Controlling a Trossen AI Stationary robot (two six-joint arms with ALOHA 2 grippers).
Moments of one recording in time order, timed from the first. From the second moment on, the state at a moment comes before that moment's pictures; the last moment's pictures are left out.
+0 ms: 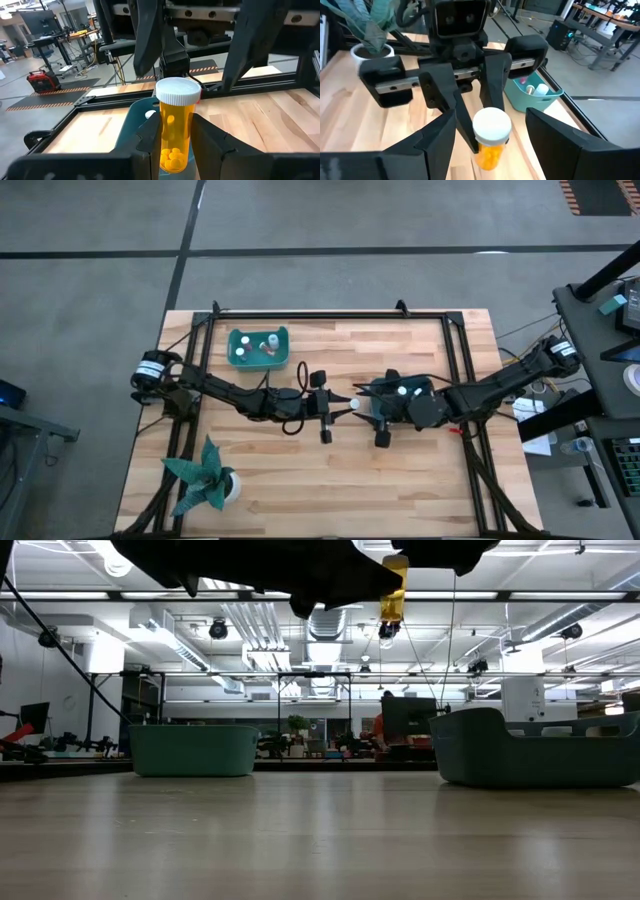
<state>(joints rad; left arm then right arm) -0.17 1.72 0.96 0.70 -0.31 0.15 0.38 1.24 0.82 0.06 0.58 0.01</state>
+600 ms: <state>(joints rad) -0.17 1.72 0.96 0.73 -0.31 0.15 0.37 1.26 0.83 0.06 0.58 0.00</state>
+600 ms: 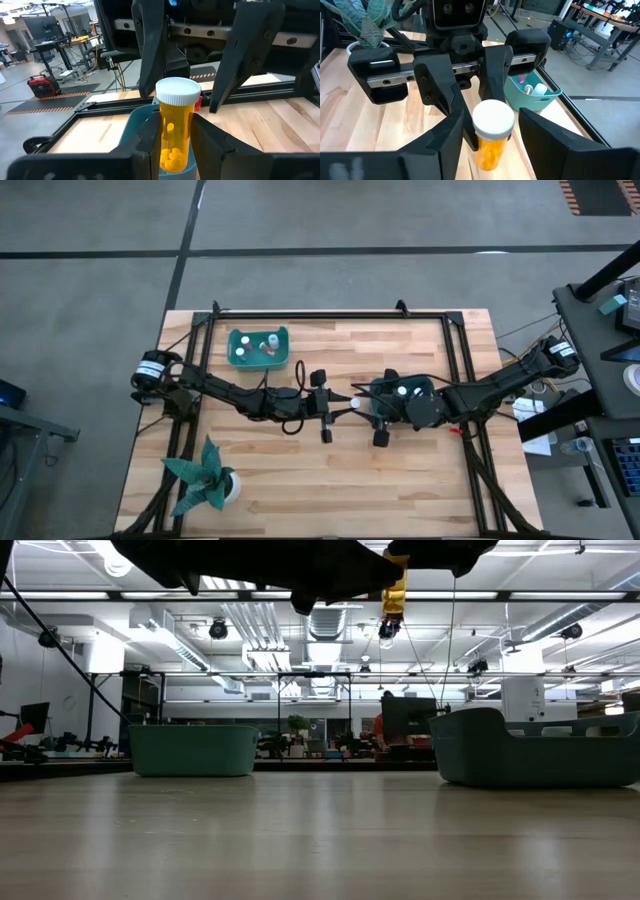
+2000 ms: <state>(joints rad) -0.17 1.63 0.89 0.72 -0.30 0.17 0.38 1.12 0.76 -0.22 0.58 0.29</state>
